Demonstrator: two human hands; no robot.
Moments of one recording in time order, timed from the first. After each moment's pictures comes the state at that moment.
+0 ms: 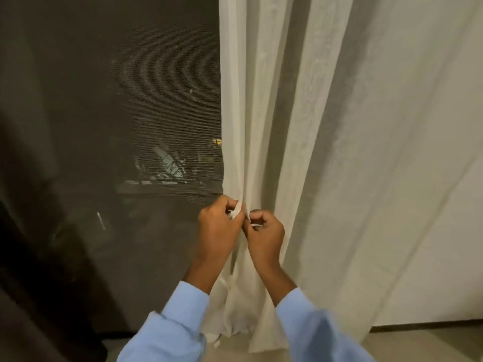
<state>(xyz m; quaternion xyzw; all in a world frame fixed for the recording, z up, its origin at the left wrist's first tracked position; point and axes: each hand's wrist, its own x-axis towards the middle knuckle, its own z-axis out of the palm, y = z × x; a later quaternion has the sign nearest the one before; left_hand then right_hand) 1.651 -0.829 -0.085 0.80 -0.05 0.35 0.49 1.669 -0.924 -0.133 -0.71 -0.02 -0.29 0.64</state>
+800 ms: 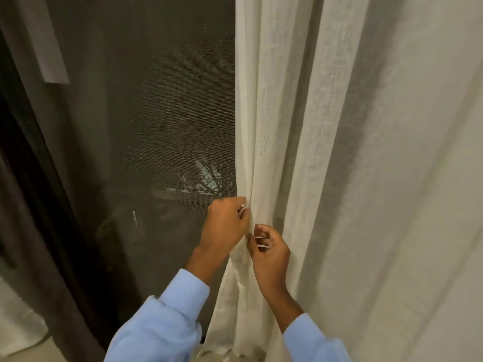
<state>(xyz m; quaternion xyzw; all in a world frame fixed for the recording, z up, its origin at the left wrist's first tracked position) 1.628 -0.842 -0.037 0.88 -0.05 0.33 0.33 1.637 -0.944 -0.130 -0.69 -0.07 -0.21 0.68</state>
